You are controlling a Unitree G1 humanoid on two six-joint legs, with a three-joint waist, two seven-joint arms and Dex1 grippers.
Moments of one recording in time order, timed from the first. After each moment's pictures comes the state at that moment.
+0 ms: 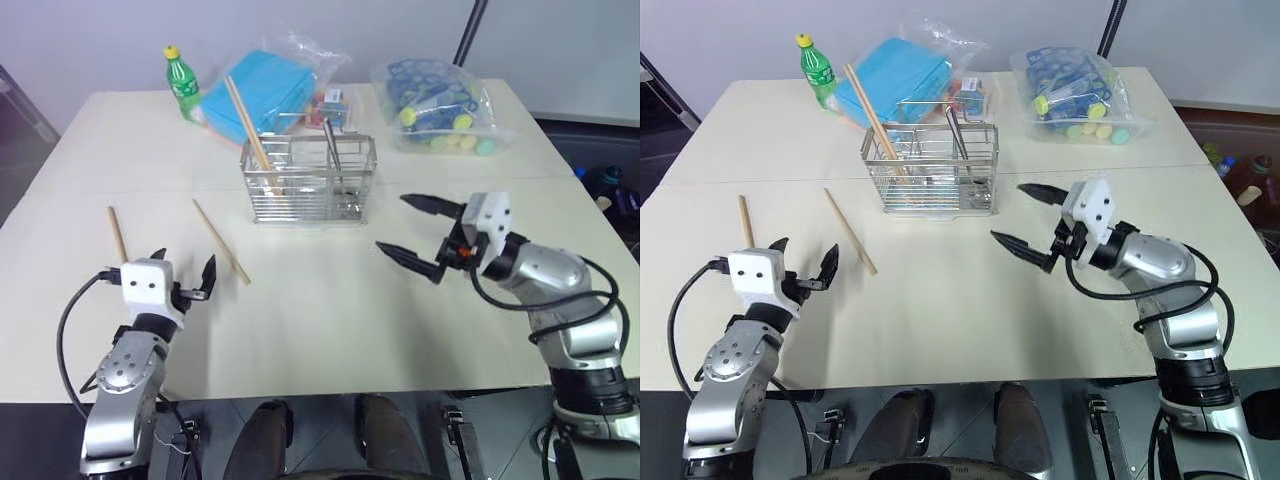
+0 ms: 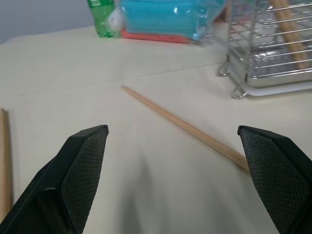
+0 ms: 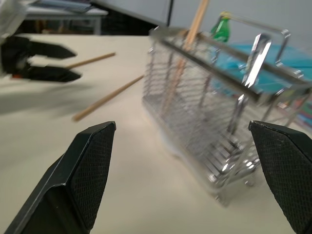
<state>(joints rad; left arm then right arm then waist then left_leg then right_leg) 0.12 0.27 0.21 -0.38 -0.18 0.21 -0.17 -0.25 -0.62 -0.09 -0.22 0.42 0.17 0.96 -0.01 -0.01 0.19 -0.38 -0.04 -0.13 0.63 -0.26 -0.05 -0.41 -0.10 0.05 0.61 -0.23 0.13</state>
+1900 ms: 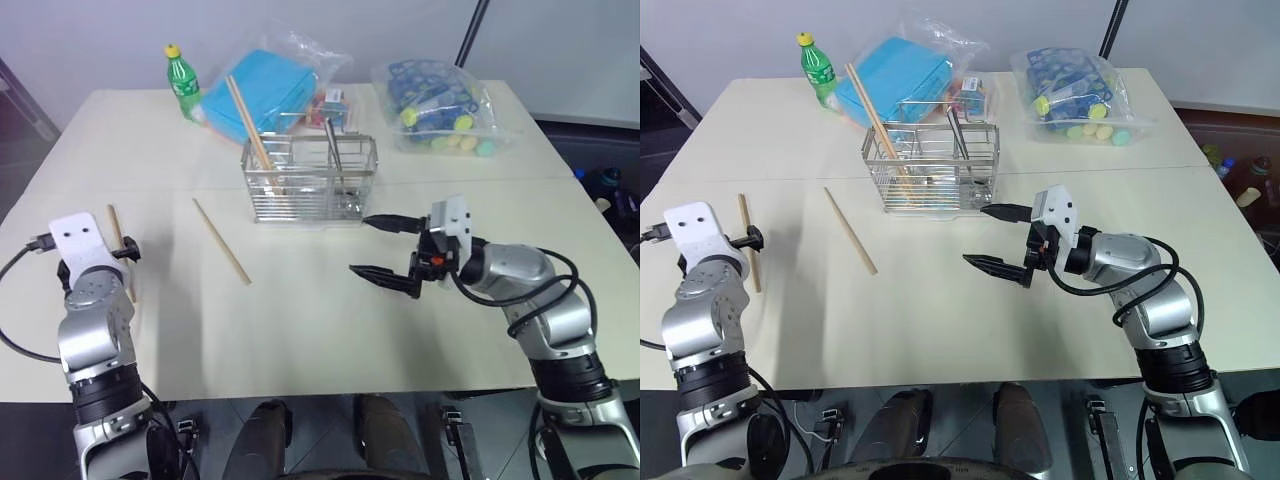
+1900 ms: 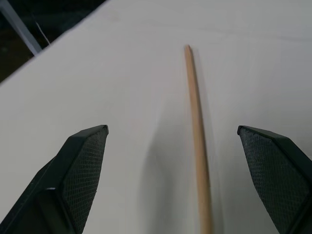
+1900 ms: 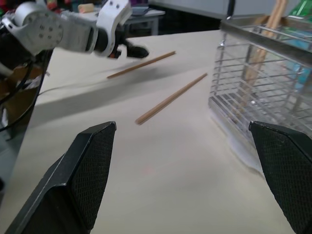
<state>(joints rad) -0.33 0.30 0.50 -0.09 -0.06 0.77 0.15 -0.37 -0.57 0.03 -0.22 0.51 0.36 1.01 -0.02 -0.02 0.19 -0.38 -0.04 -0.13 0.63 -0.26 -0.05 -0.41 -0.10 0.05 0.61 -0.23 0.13</state>
